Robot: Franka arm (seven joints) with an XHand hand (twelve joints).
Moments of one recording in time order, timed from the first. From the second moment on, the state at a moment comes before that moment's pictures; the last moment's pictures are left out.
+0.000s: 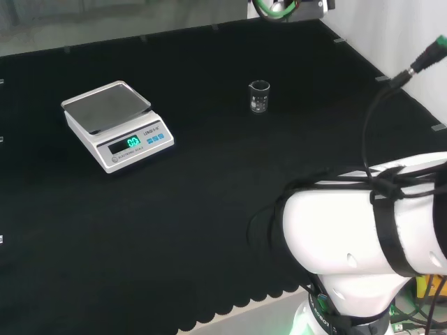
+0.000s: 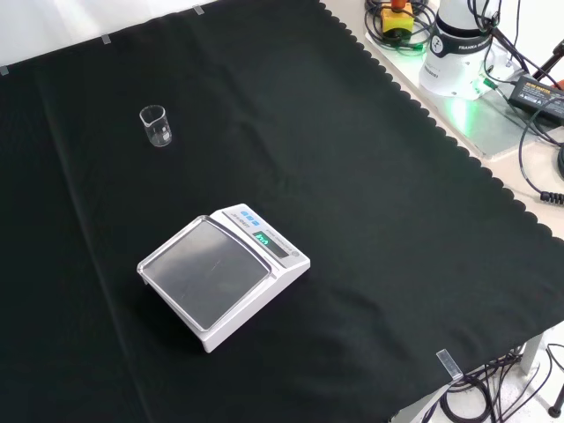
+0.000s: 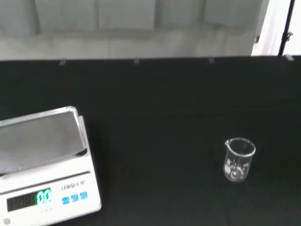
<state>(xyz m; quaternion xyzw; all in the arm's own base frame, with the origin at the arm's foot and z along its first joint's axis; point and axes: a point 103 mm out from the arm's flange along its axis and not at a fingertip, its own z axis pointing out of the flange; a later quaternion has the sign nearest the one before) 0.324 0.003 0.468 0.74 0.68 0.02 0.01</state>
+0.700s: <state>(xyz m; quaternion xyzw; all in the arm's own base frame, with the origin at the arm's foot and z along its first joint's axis) 0.389 -0.030 0.406 0.75 0.66 0.08 0.03</state>
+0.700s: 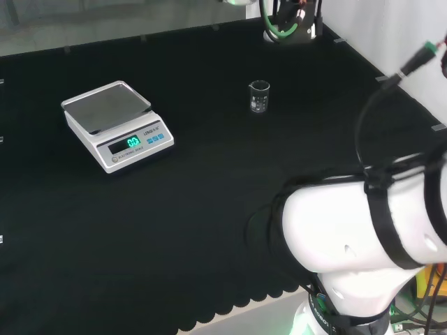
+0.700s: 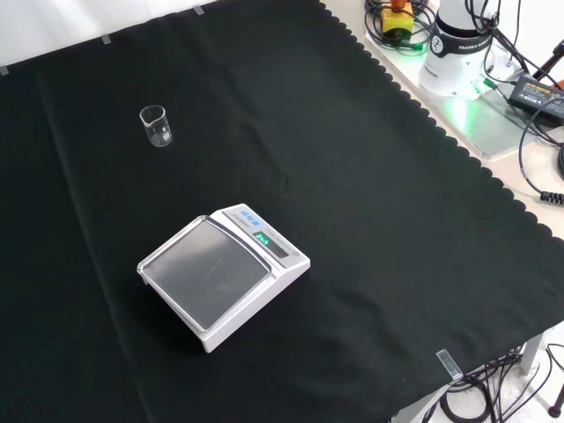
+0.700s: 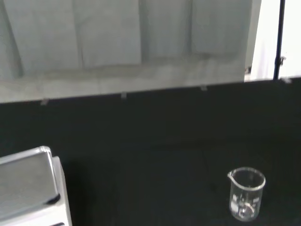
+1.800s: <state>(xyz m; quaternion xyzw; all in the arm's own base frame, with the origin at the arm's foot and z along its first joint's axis) 0.575 -0.132 0.199 0.81 0.58 0.01 -0.09</state>
